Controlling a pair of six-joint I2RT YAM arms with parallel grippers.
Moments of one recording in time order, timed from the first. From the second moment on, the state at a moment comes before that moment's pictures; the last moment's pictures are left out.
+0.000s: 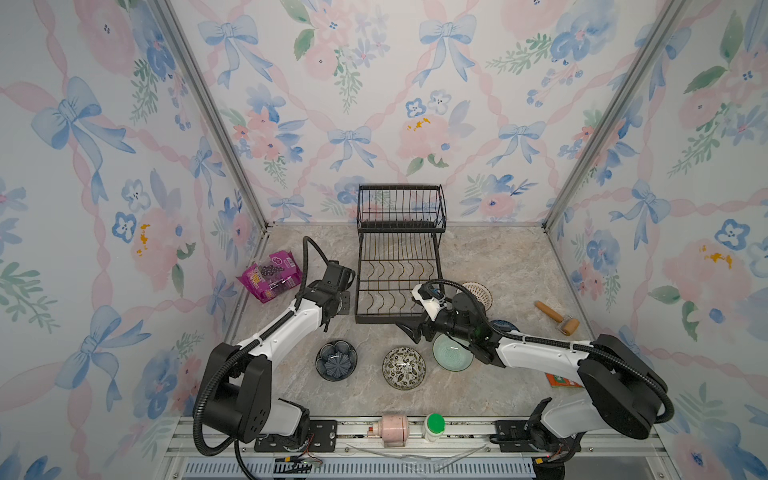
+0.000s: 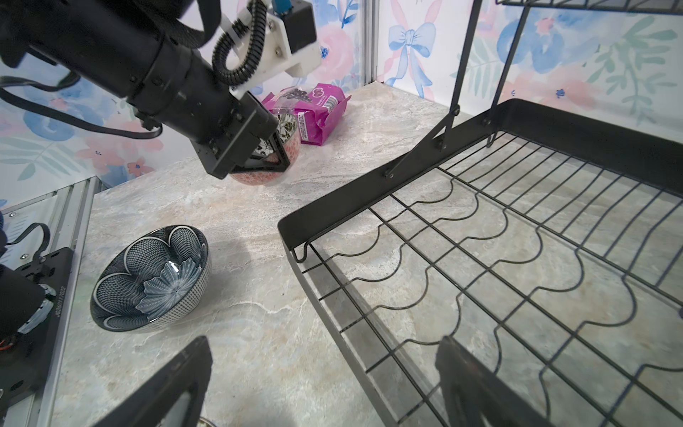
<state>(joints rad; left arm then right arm) -0.34 1.40 0.92 -0.52 -0.33 -0.26 0.75 1.46 0.63 0.52 -0.28 0.03</state>
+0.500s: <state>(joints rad) -0.28 1.31 0.97 -0.36 -0.11 -0.31 0.66 1.44 0.59 0.57 -0.29 0.10</state>
